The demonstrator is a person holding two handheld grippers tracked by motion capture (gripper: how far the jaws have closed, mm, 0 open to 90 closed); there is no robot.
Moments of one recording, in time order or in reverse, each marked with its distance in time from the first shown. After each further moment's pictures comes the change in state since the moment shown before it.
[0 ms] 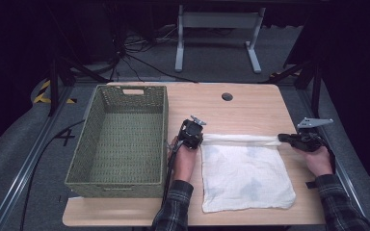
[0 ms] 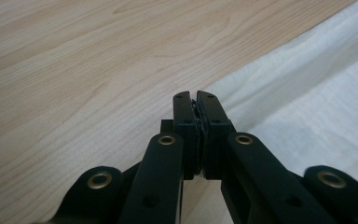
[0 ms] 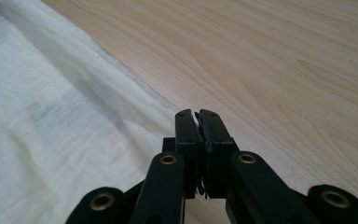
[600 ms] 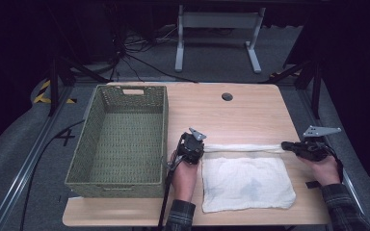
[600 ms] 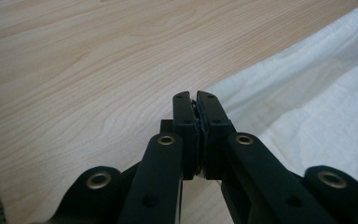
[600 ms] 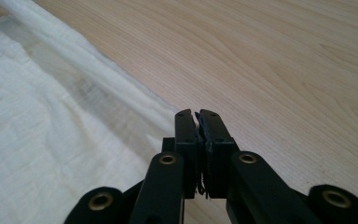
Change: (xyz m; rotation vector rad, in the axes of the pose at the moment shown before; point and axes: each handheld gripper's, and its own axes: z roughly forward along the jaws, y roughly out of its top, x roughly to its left) left arm -0.029 -0.031 -0.038 -0.055 -0.004 -0.049; right arm 0.018 -0.017 -0.022 -0.011 0.042 -0.003
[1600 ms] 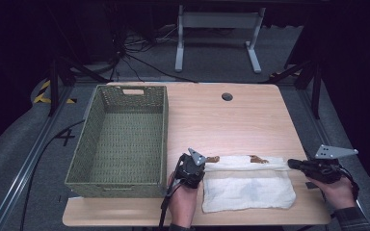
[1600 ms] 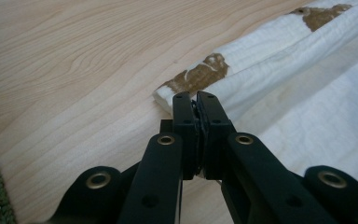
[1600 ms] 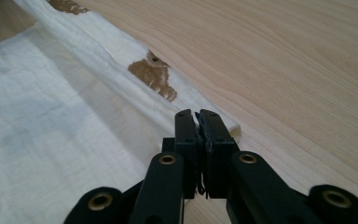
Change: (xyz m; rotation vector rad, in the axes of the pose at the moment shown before) left arm -0.036 -0.041 -0.047 -0.002 -0.028 0.011; right arm 0.046 -0.033 -0.045 -0.045 0.060 -0.047
